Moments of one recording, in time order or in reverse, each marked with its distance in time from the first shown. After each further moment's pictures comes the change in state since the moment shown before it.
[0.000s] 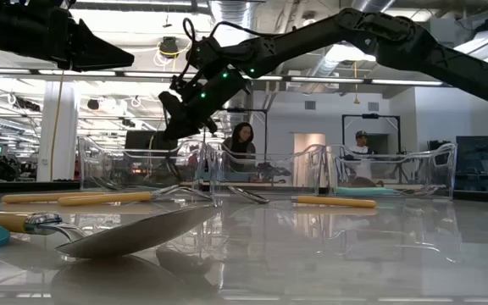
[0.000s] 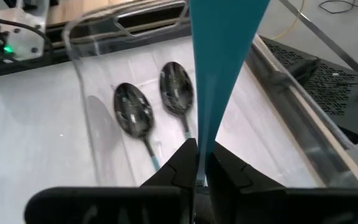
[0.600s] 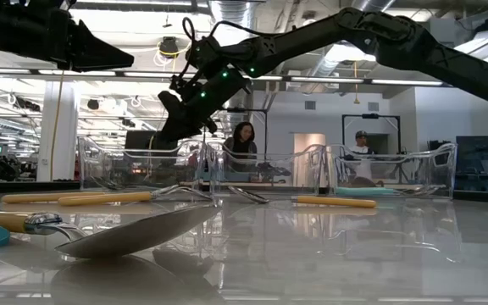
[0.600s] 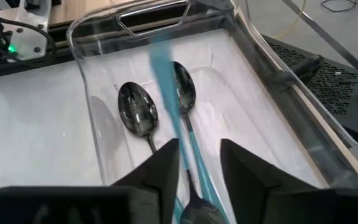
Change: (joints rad) left arm 0.000 0.000 0.000 -0.008 0.000 0.001; right arm -0.001 0.000 0.000 -0.006 -0.001 0.001
